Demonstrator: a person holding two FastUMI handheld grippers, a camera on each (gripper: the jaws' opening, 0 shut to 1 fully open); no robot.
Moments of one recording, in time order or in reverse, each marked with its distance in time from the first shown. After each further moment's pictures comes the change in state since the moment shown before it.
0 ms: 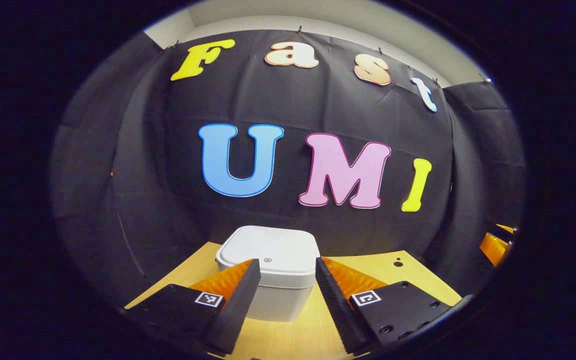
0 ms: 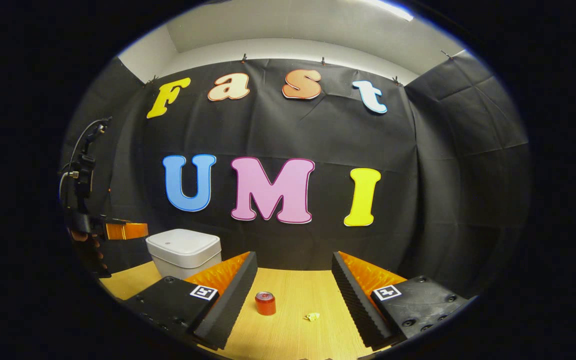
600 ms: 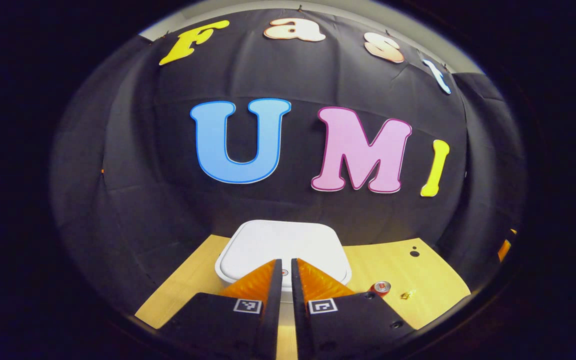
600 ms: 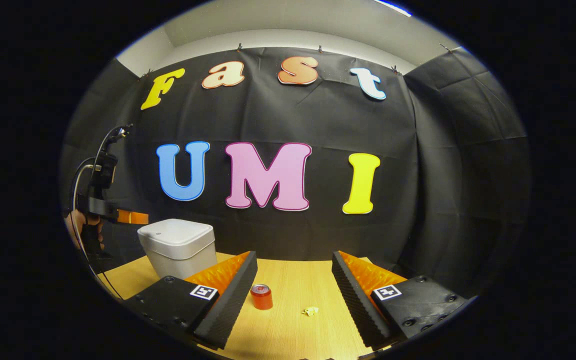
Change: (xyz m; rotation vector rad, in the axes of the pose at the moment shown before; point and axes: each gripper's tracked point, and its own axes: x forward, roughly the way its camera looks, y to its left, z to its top) left arm 0.080 0.028 -0.009 0.045 0.116 0.032; right arm 0.019 -0.012 -0.030 0.013 0.074 -0.019
